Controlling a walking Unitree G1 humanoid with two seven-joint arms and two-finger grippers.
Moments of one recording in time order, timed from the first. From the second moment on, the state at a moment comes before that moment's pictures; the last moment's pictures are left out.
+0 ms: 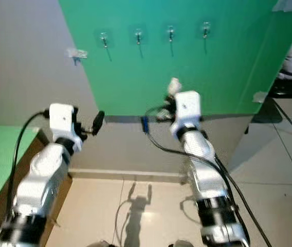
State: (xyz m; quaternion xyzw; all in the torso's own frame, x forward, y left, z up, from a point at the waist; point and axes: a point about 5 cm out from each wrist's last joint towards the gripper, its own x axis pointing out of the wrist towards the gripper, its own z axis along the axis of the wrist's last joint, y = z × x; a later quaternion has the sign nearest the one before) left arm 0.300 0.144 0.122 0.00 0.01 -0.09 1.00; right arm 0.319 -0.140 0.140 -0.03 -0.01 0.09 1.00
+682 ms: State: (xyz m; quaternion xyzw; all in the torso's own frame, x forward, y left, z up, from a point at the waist) left arm 0.286 0.139 0.111 0.01 0.01 -0.07 1.00; right arm 0.301 -0.151 0.114 -0.03 0.01 0.08 1.00
